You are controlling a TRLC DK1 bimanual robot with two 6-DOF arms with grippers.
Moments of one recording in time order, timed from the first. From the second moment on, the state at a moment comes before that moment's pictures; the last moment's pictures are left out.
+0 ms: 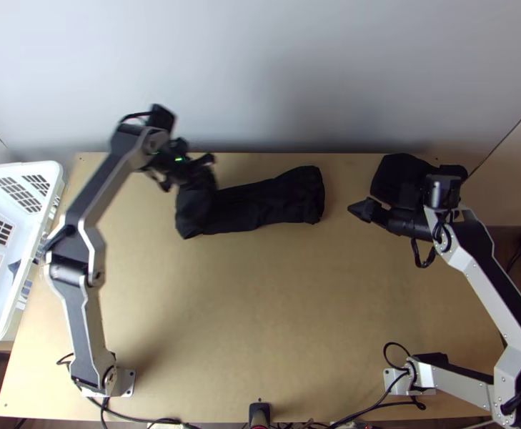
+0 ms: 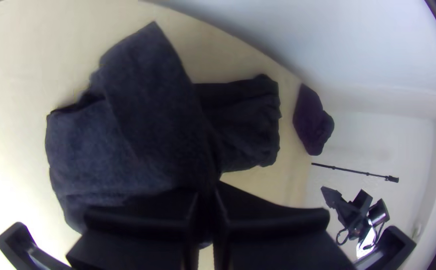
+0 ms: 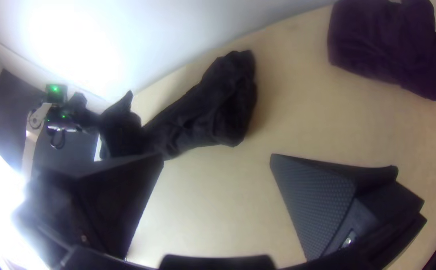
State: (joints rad) left arm -0.24 2.11 2.14 -1.15 0.55 -0.48; right arm 0.09 1.29 1.02 -0.48 -0.50 0.44
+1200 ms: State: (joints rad) left arm -0.62 2.49 2.32 -0.14 0.41 -1.07; right arm 0.14 1.09 0.67 -0.32 -0.50 0.53
